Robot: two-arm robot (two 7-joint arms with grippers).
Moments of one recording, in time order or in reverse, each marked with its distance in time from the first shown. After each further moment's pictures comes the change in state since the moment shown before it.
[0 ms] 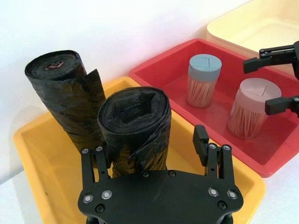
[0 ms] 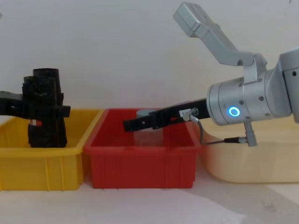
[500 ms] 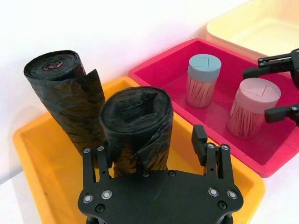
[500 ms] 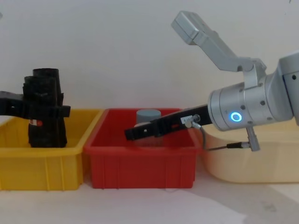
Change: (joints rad) left arm -0.001 0.000 0.001 0.001 0.000 0.000 -0.001; right arm 0.012 0.011 -0.019 0.017 0.000 0.019 0.020
